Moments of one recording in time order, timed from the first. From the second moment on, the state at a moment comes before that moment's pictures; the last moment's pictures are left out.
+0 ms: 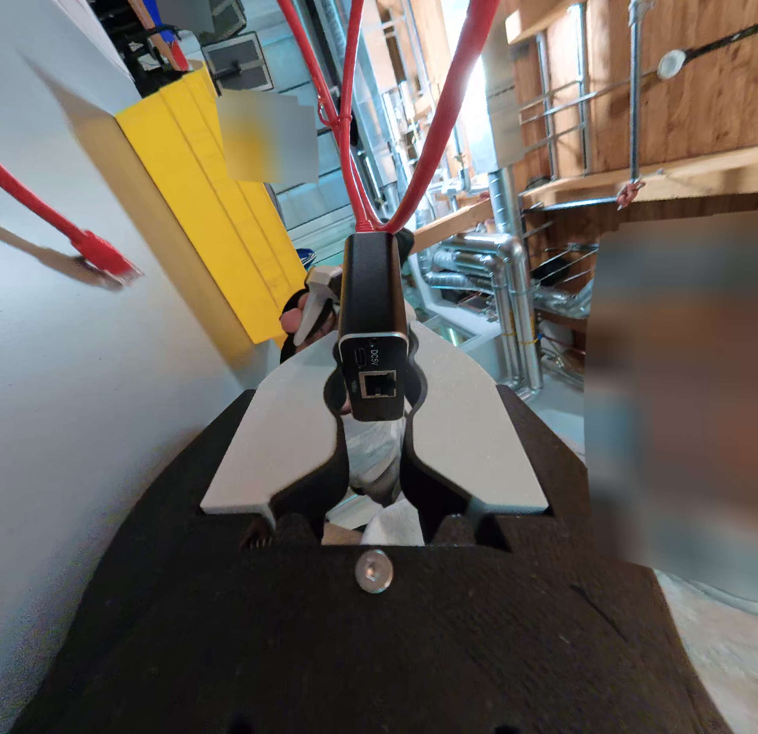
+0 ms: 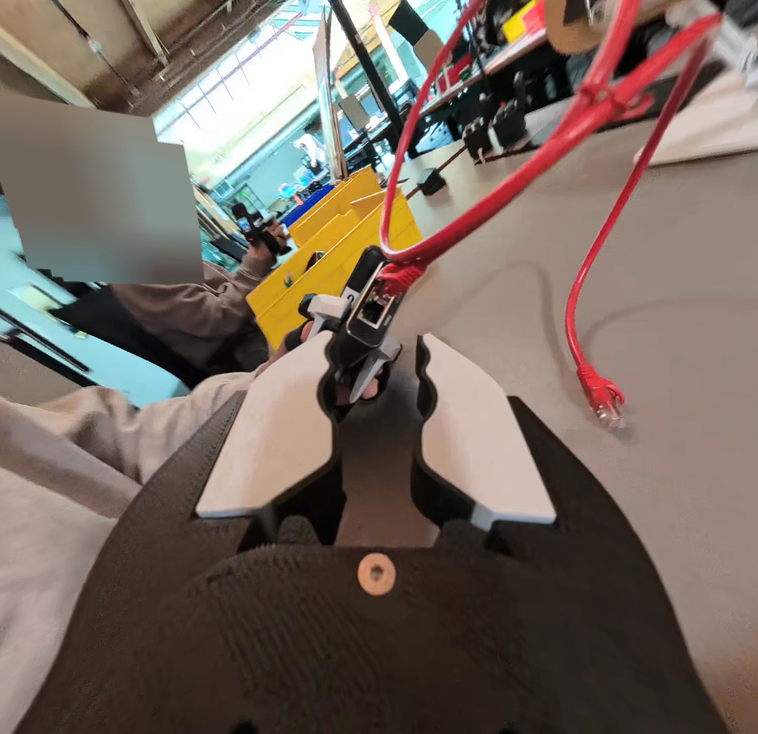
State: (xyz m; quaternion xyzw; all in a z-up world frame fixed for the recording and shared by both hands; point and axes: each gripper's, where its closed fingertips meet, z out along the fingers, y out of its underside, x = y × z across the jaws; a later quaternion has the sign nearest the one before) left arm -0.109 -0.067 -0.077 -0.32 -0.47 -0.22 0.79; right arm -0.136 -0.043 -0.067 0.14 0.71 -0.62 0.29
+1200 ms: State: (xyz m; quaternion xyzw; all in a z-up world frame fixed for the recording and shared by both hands) left arm -0.103 -0.035 -0.096 -0.46 -0.47 -0.17 0.73; right arm -0.132 -0.035 -0.078 0.14 0.71 -0.55 0.42
